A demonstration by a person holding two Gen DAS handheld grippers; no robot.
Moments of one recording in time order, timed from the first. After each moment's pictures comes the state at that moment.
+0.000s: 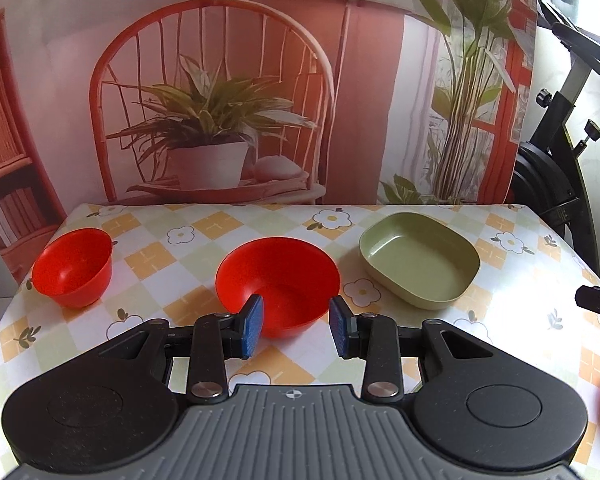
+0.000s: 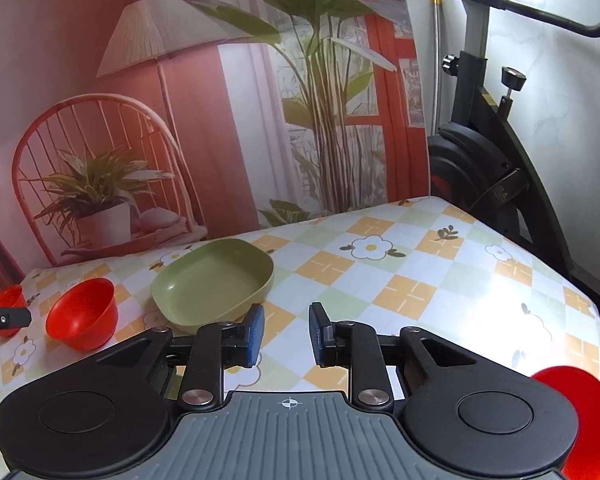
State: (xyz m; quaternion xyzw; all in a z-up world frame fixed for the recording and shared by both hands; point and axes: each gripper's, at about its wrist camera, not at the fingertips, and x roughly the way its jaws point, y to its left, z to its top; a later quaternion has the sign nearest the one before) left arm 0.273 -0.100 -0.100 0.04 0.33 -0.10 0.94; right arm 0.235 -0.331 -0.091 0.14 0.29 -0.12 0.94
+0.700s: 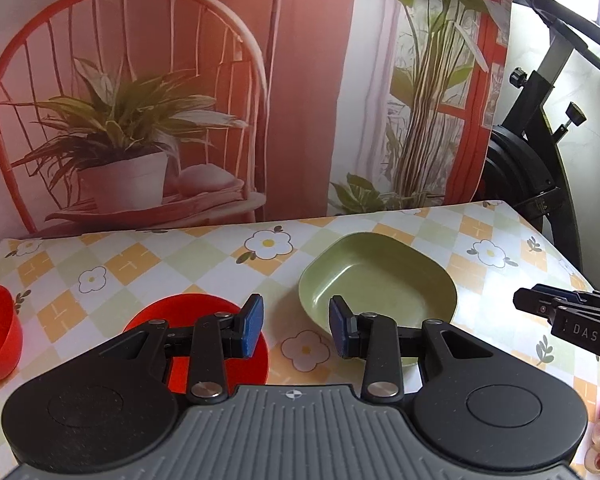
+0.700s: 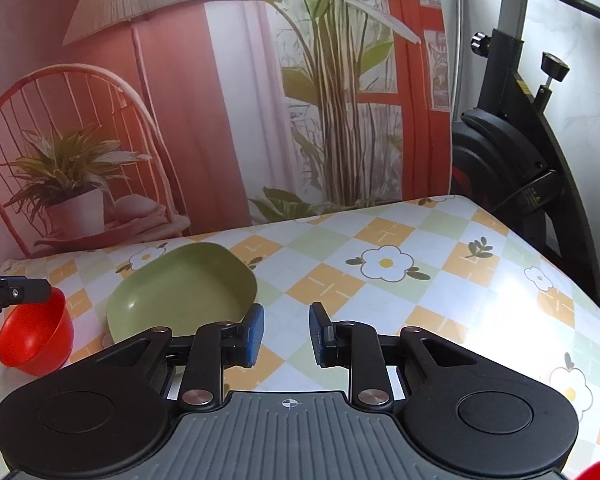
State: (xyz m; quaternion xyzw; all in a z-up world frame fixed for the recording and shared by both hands) left arm 0.358 -0.159 -0.120 0.05 0.36 -0.17 0.92; right arm 0.326 -0.364 -0.127 0.13 0.33 -0.11 0.93
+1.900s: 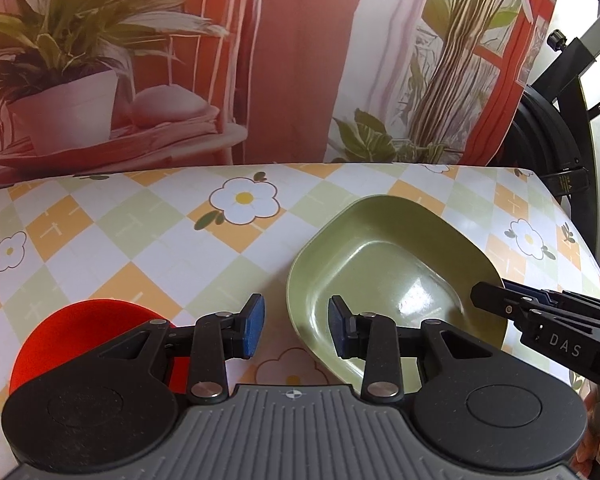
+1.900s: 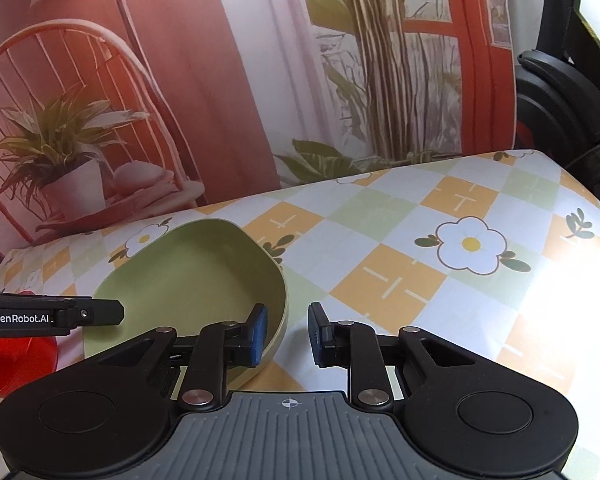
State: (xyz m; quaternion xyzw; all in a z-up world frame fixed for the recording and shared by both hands) left arm 0.439 -0.191 -0.184 0.03 0.46 -0.18 0.87; right arm 0.409 -0.371 -0.186 0.17 0.38 -0.05 0.91
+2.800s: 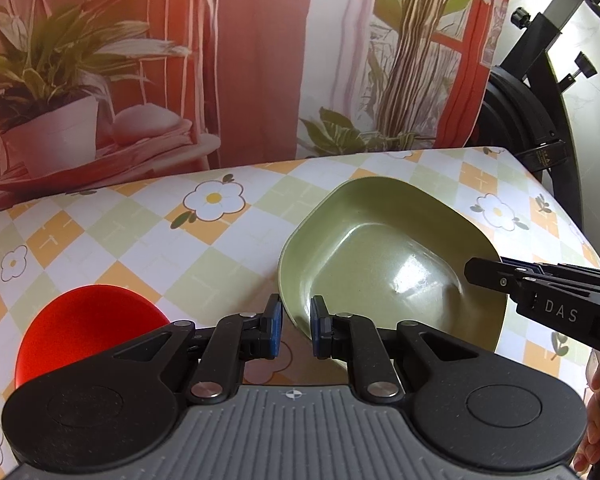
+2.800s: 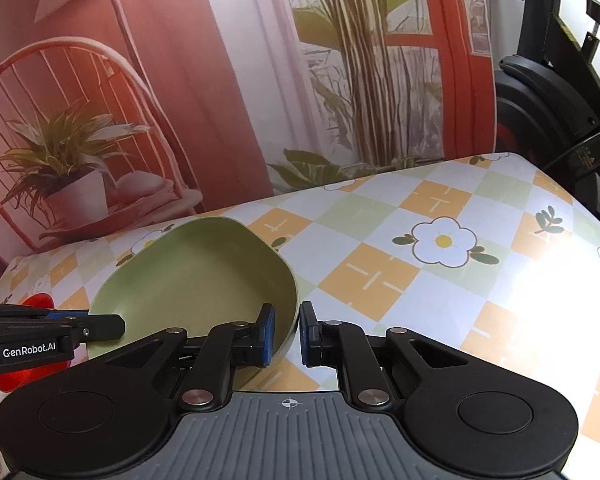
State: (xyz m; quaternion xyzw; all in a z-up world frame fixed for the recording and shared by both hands) left arm 0.403 -0.204 -0.165 0.06 0.44 -0.20 0.87; right arm 0.382 -0.376 -0.164 0.18 0.37 -0.07 0.91
